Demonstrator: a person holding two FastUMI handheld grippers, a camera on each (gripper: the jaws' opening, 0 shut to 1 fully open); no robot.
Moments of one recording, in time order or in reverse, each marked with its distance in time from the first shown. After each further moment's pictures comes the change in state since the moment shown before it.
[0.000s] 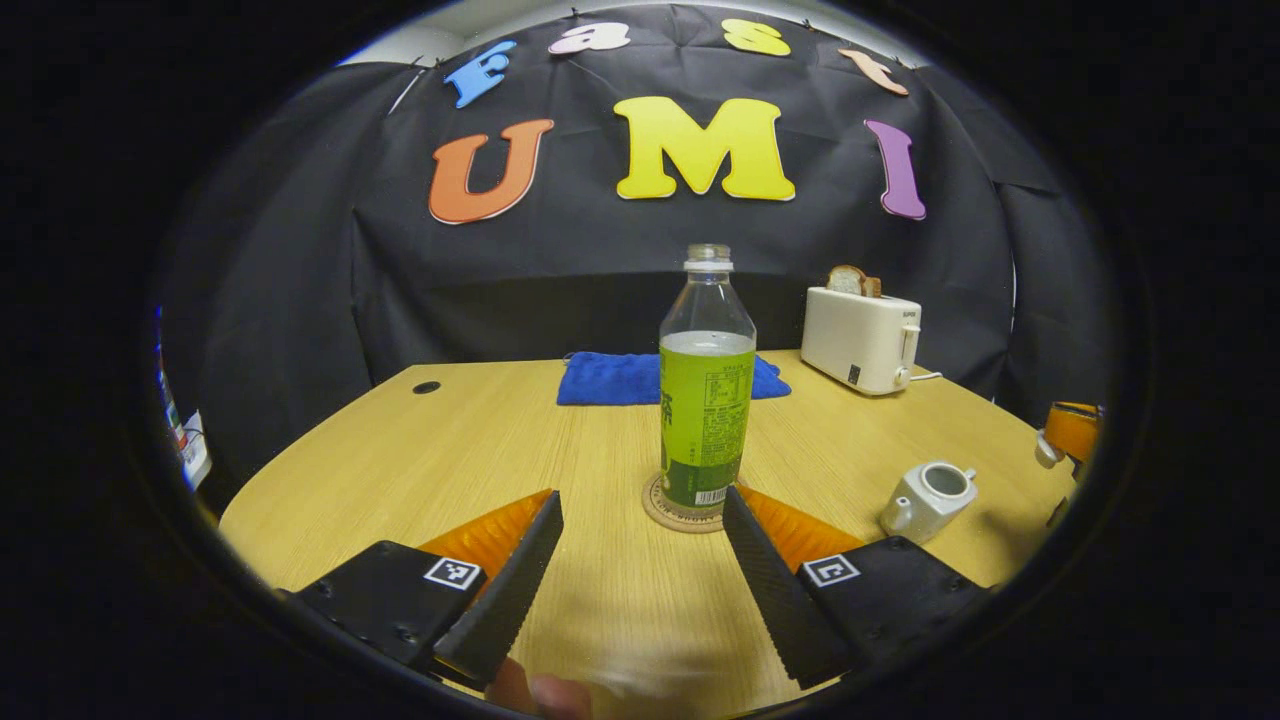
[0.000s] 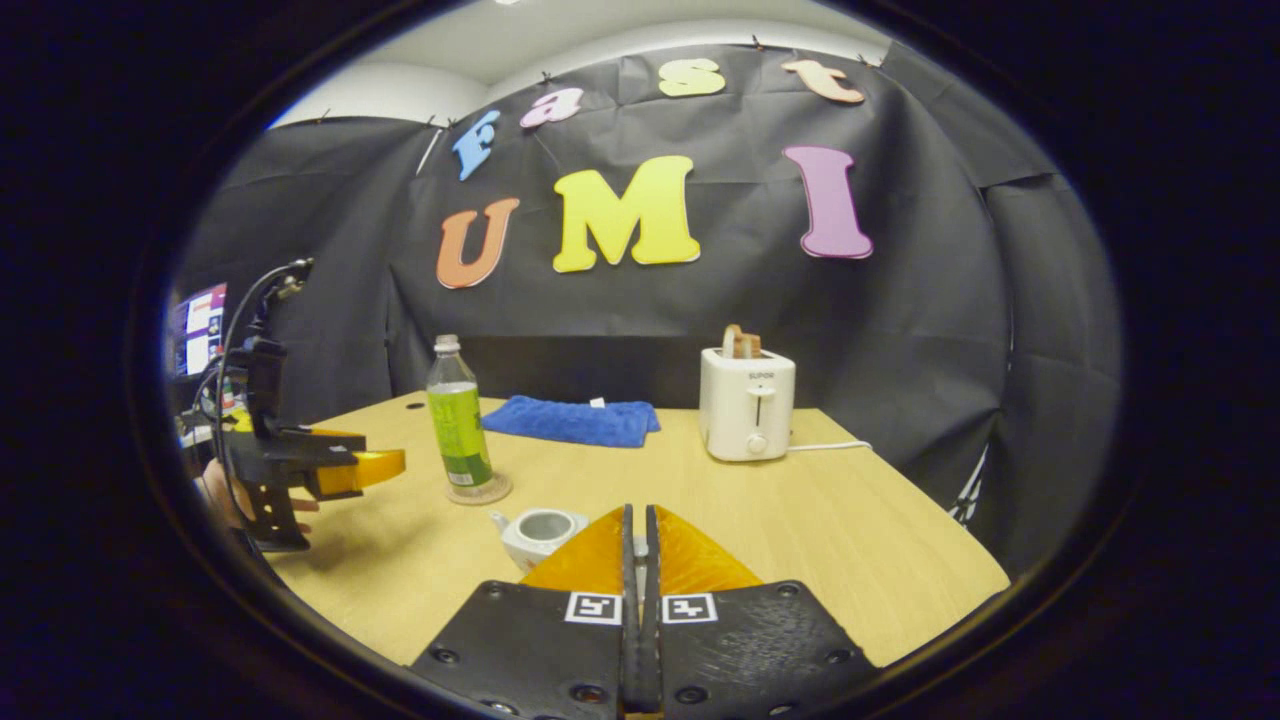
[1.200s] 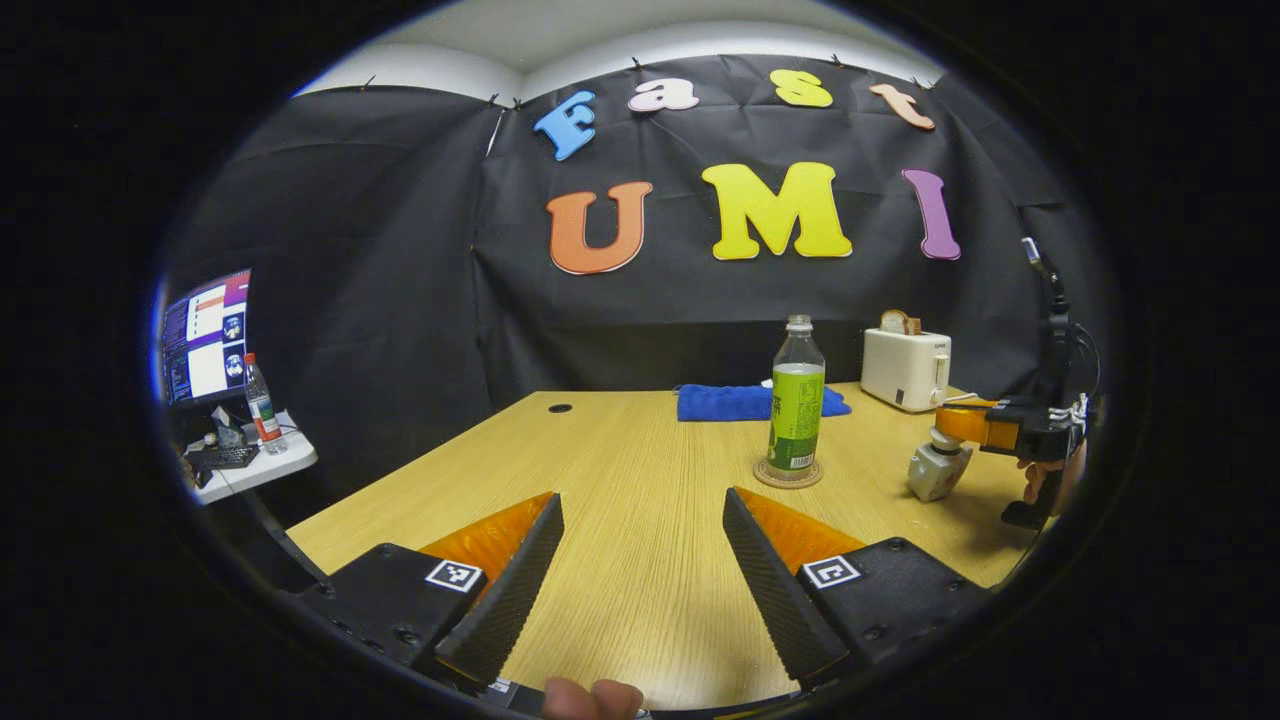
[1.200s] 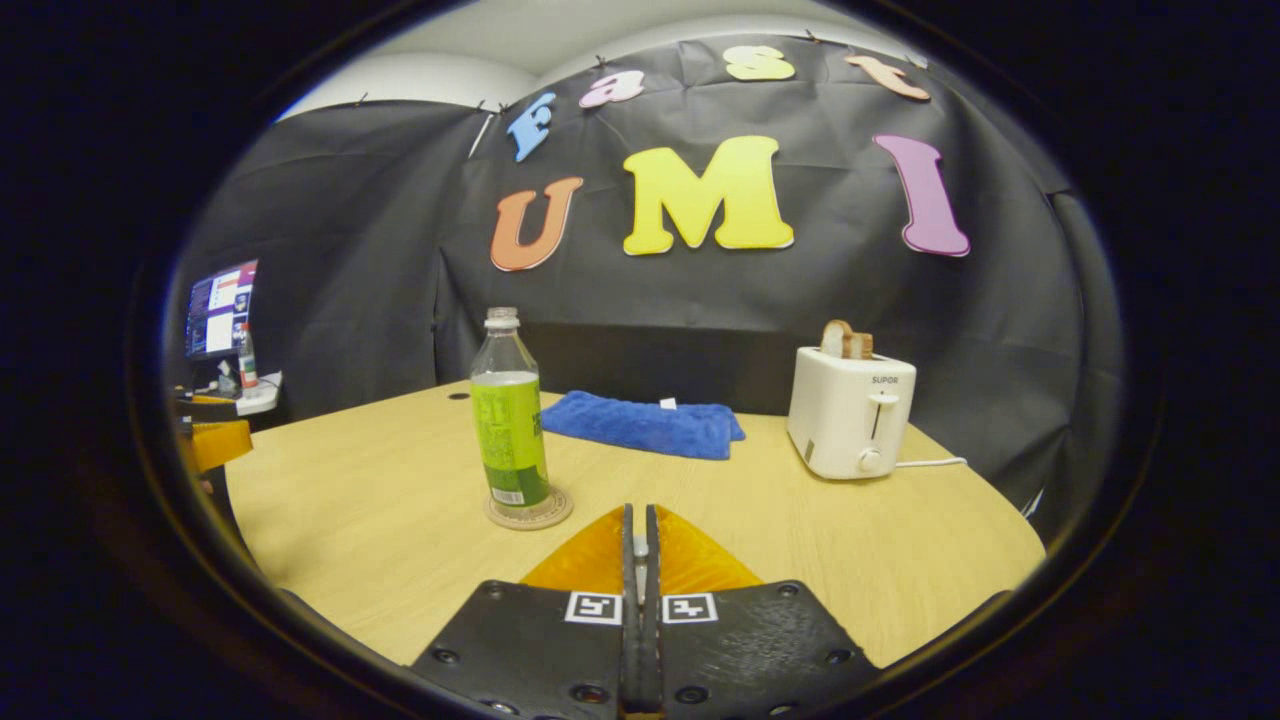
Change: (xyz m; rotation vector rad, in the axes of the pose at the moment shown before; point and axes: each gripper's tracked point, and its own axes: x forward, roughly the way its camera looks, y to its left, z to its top) left arm -0.130 0.080 -0.007 0.002 -0.125 0.204; right arm 0.082 0.069 -0.016 -0.070 0.021 0.128
